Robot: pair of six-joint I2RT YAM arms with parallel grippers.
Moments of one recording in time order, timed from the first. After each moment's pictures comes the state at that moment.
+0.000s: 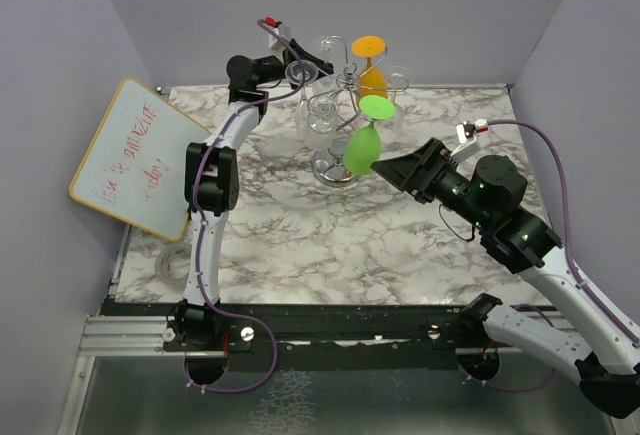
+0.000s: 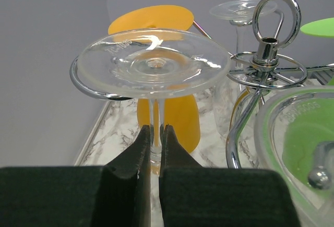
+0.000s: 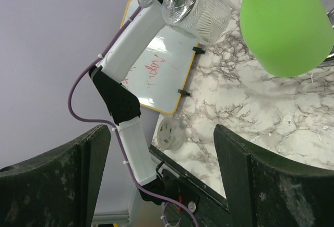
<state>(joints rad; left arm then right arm) -0.19 2.49 2.20 1.07 1.21 -0.66 0.65 0.83 0.98 -0.26 -0.06 0.95</state>
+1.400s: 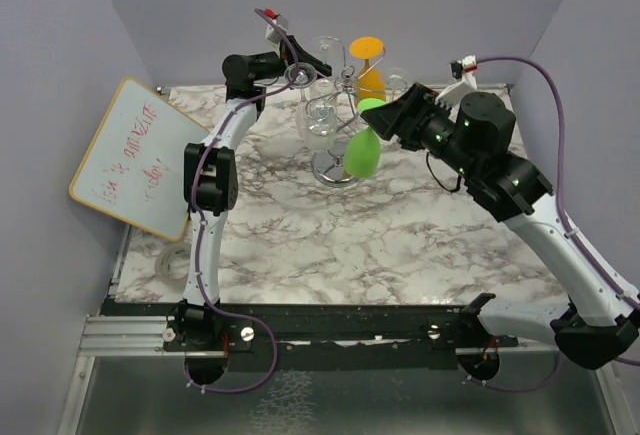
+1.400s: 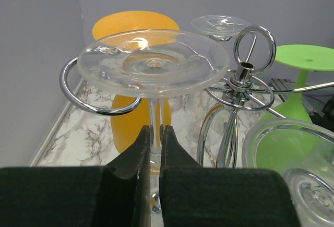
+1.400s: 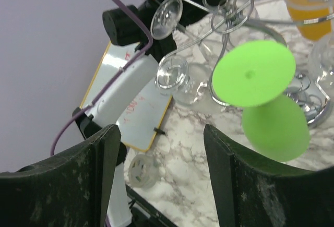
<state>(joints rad) -0.19 2.49 2.25 1.11 1.27 -0.92 0.65 1.14 1.39 -0.38 0.04 0.75</state>
